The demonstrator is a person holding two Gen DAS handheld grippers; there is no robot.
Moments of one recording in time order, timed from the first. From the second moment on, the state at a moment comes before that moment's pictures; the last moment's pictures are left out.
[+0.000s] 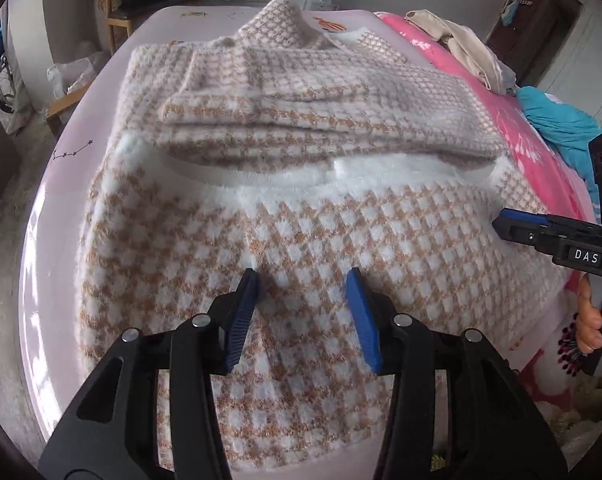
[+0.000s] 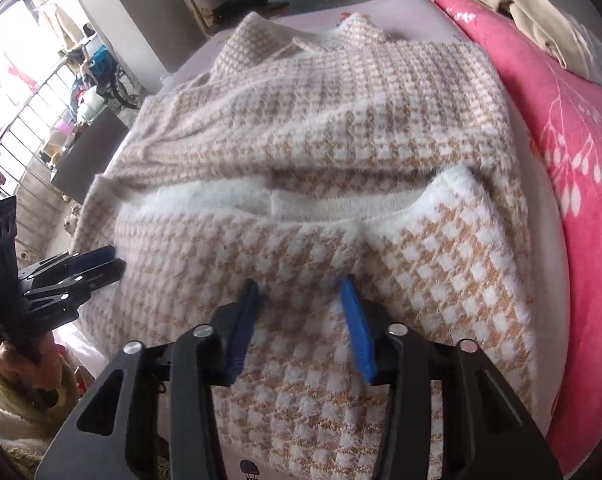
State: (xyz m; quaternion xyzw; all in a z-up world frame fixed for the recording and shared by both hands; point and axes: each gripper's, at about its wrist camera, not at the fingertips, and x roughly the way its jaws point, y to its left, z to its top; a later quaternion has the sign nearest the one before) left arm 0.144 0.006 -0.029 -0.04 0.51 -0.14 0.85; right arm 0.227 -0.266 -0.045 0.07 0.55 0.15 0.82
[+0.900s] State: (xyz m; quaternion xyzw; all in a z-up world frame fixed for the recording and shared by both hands) left arm 0.149 -0.001 -0.033 0.00 0.46 -0.12 0.88; right arm 0.234 -0.280 -0.054 0.07 0.58 0.12 0.80
